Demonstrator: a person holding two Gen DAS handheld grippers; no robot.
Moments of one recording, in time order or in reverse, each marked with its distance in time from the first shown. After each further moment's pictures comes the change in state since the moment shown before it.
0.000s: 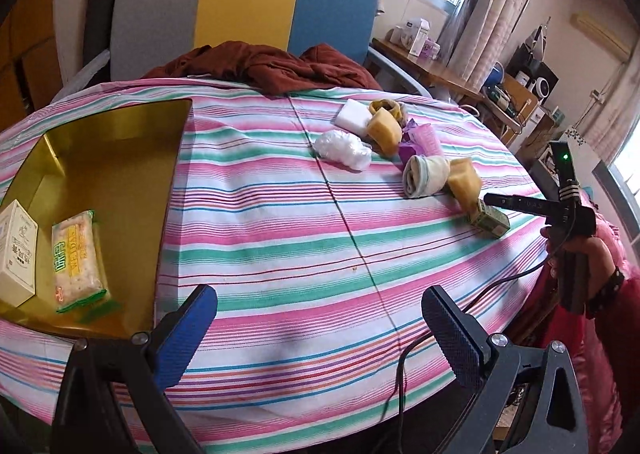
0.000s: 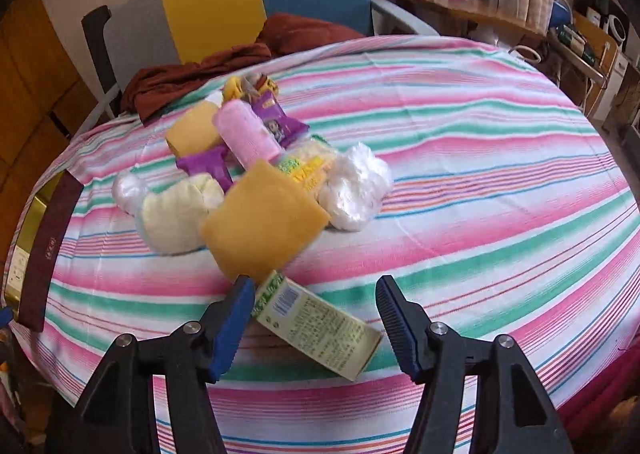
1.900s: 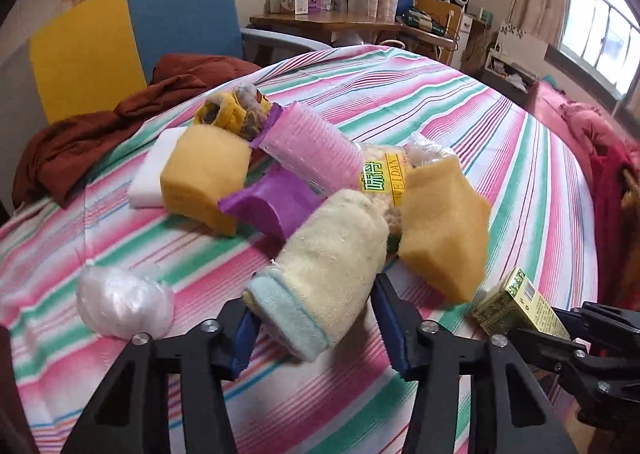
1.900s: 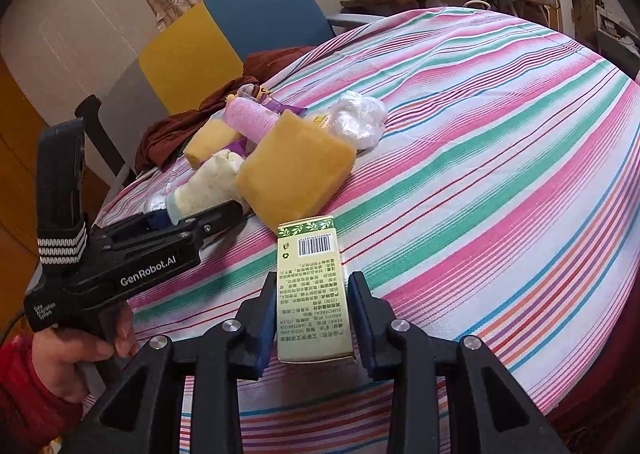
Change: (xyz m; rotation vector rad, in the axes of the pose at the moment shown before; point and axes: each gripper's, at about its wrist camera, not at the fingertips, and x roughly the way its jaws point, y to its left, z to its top) left arm 0.208 -0.155 0.090 0.428 0.047 -0.083; right arm 0.001 0.007 -0.069 0.310 -0.186 0.122
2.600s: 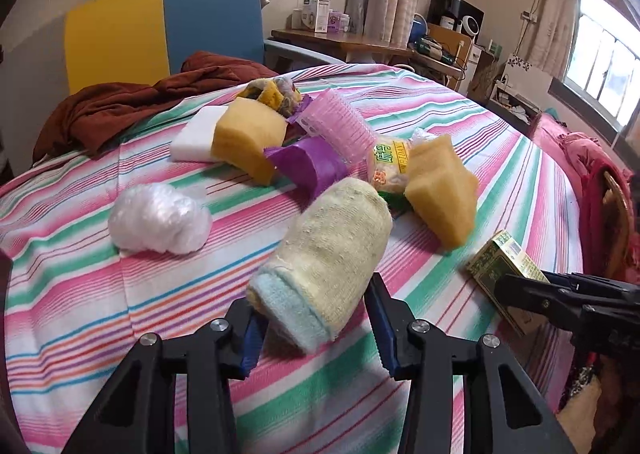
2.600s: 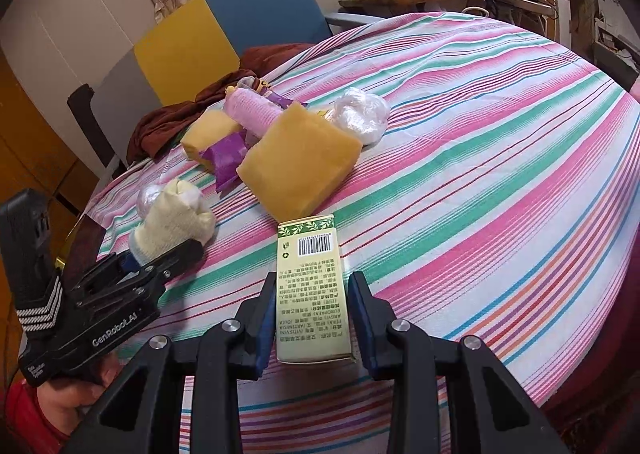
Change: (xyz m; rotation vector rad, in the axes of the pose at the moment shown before) left arm -0.034 0.016 -0.052 -0.087 -0.085 -0.008; right arm -0.002 0.010 -0.005 -0.026 0.009 -0.062
